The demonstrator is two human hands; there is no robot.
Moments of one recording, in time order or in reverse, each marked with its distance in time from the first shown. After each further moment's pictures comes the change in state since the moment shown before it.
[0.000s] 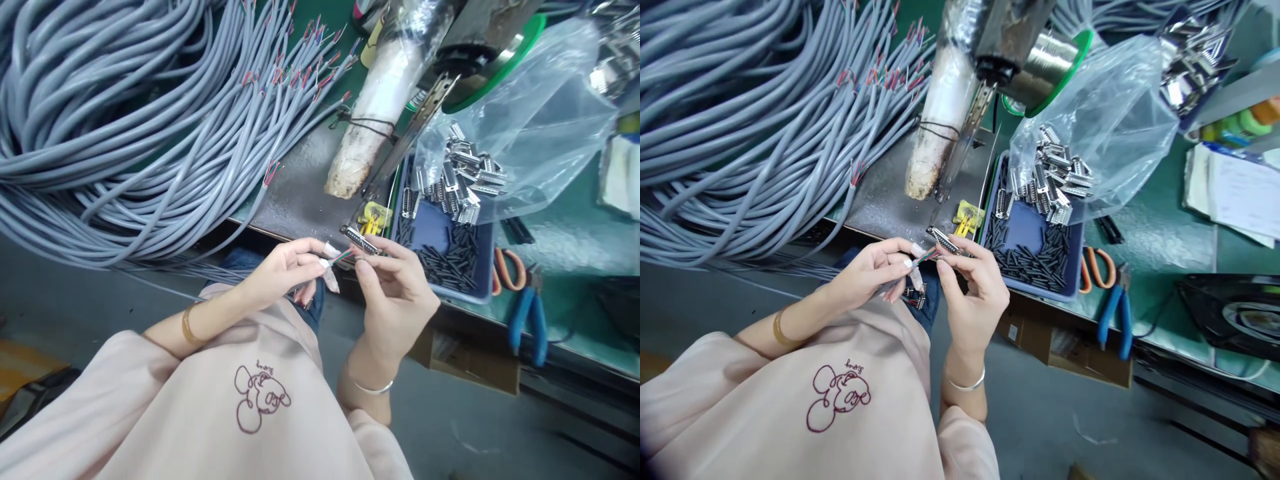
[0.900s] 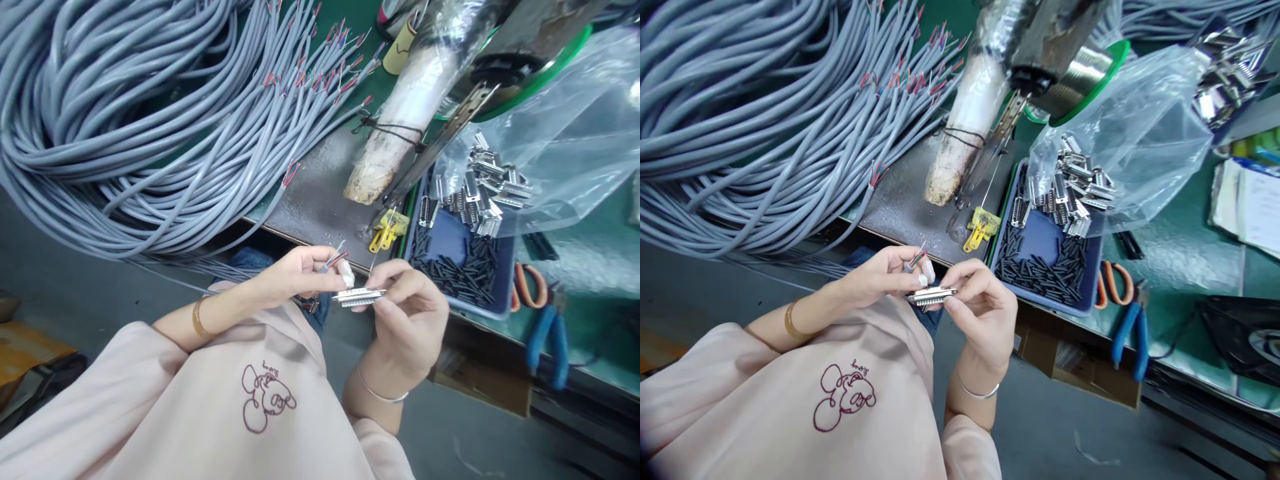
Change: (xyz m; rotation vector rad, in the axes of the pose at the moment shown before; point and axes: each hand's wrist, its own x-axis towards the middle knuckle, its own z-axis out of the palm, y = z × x) left_hand 0.000 0.008 0.000 -0.009 -0.023 -0.094; right_hand 0.014 -0.004 -0.009 0.495 -0.368 0.051
